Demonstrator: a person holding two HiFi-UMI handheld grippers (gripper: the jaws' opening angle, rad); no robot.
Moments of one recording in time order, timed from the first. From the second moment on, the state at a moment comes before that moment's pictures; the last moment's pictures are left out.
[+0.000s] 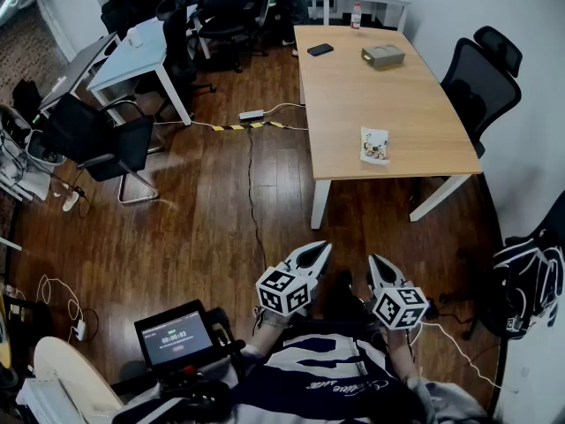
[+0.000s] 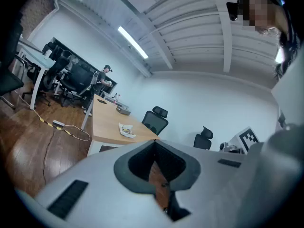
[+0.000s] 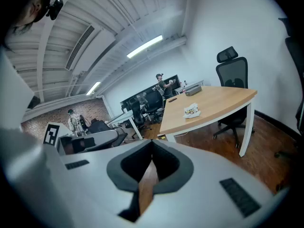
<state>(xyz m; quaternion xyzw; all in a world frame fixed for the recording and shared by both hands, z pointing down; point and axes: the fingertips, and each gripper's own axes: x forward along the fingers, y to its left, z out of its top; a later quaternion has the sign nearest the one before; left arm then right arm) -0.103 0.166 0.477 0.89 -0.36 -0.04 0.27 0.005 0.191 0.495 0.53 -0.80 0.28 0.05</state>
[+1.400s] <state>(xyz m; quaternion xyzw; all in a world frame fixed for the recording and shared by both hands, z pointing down) 0.025 -0.102 0.553 0.85 -0.43 0.10 0.30 0.178 -0.064 0.563 0.49 -0.80 0.35 0.07</state>
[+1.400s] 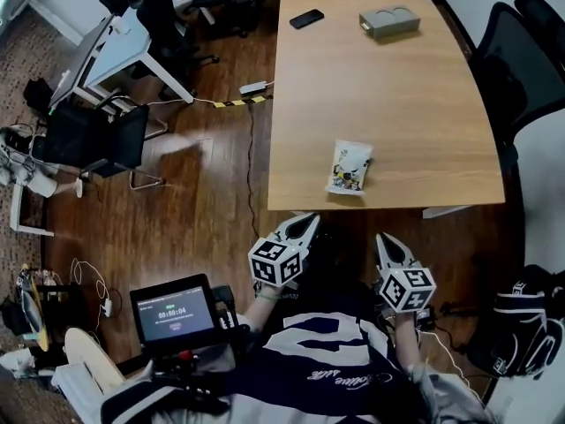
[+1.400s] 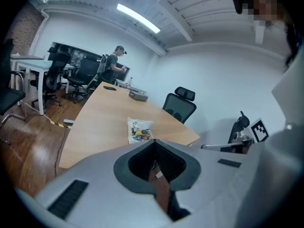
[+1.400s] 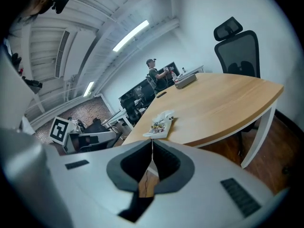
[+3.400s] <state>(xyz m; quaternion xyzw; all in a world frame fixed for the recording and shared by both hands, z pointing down) 0.079 -0.208 0.654 0.89 -0.19 0.31 0.28 0.074 -0.245 0.627 0.33 -0.84 0.22 0.37</state>
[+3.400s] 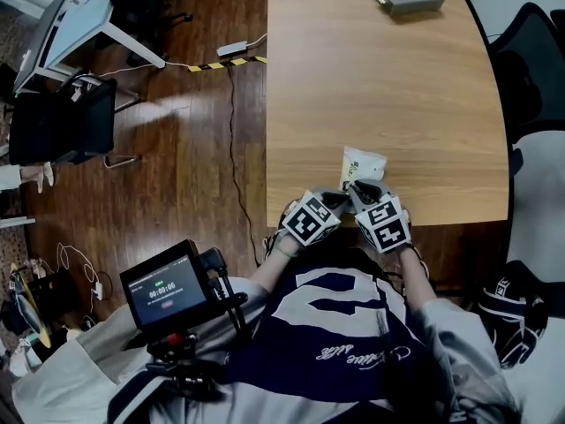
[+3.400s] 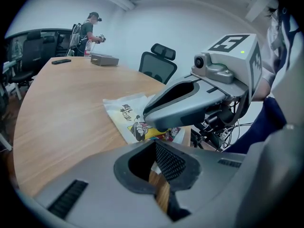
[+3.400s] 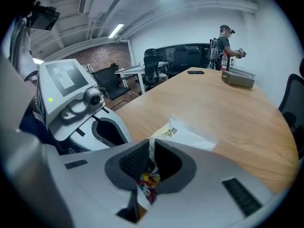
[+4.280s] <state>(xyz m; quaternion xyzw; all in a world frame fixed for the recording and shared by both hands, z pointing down) 0.078 -0.213 0.658 0.88 -0.20 0.32 0.28 0.095 -0.245 0.588 0.37 -0.83 0.39 0.17</state>
